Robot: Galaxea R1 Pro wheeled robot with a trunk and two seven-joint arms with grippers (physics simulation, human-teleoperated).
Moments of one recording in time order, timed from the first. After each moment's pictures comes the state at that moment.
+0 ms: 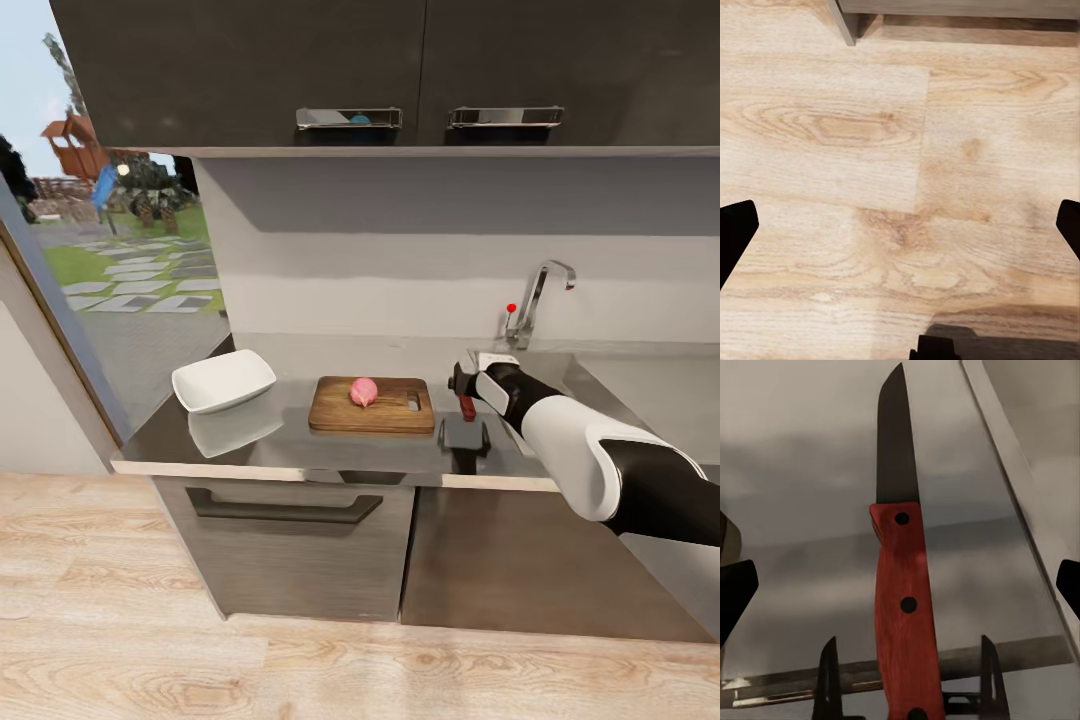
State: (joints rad) left arm -0.36 0.02 -0.32 0.08 0.34 -0.48 0.09; right arm -1.45 0.00 -0.10 -0.05 -0.03 0.35 -0.16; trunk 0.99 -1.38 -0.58
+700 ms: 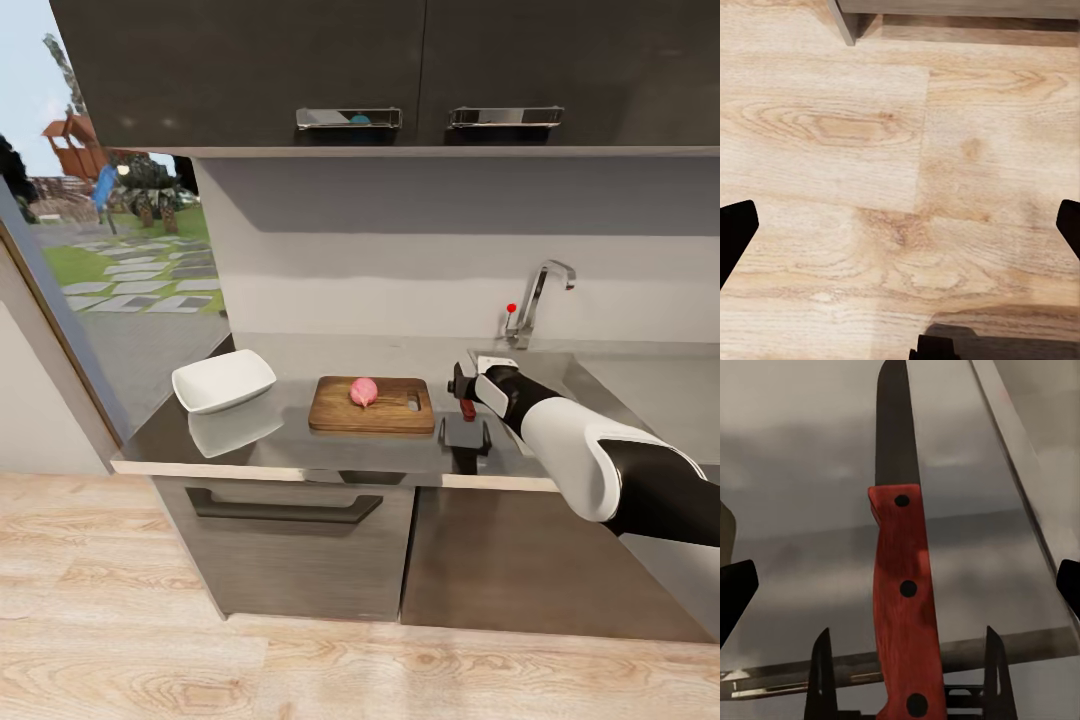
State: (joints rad) left arm -0.36 0.02 -0.32 0.08 0.34 -0.48 0.09; right arm -1.45 0.00 -0.10 -0.03 -0.03 0.35 -0.16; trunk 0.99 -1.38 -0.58
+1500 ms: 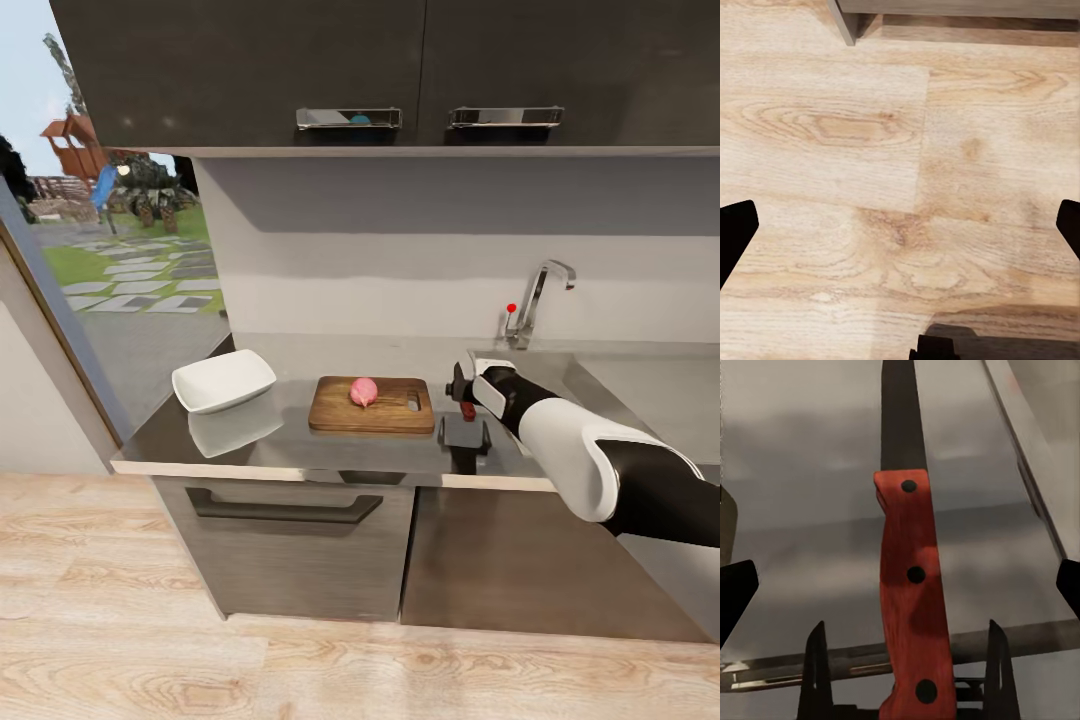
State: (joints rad) left arm -0.36 0.02 -0.32 0.08 0.34 -0.48 0.09; right arm -1.45 0.01 -0.10 -0.02 -0.03 0.36 -0.17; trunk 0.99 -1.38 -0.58
